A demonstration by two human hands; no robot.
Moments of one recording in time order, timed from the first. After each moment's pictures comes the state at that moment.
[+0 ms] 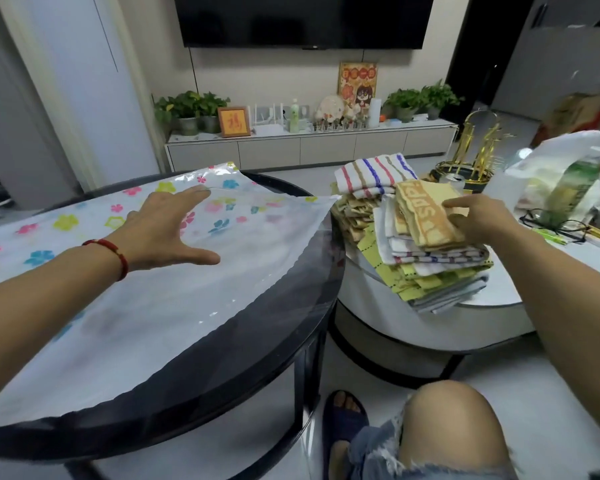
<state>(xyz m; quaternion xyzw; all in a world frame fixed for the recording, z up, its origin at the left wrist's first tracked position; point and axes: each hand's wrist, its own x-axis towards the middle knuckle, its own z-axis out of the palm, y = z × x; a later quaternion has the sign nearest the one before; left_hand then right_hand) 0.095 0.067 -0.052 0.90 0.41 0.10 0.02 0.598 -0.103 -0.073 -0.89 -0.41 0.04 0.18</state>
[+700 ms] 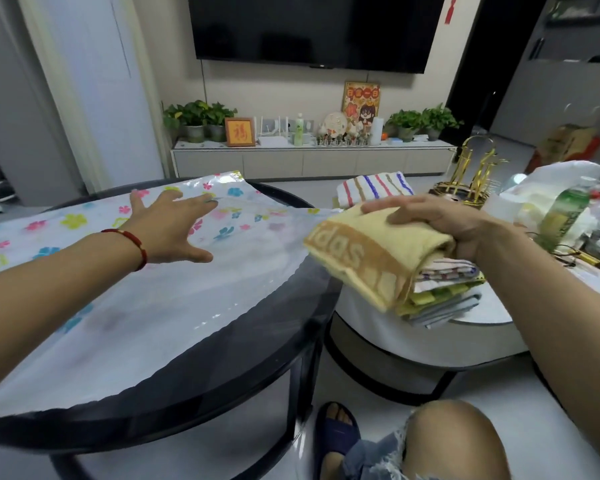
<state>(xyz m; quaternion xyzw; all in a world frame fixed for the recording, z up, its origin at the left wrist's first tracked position) 0.100 0.078 -0.048 0.89 0.45 0.03 -0.10 0.496 -0.118 -0.005 -0.58 -0.48 0.53 0.40</state>
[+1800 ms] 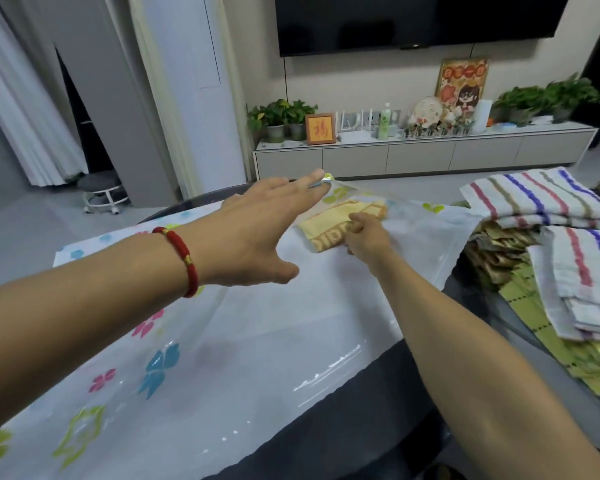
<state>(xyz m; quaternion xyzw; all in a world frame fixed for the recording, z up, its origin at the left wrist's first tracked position) 0.078 0.063 0.007 0.93 0.37 0.03 -0.02 0.318 0.183 -0.165 -0.70 -0.45 0.29 0.47</state>
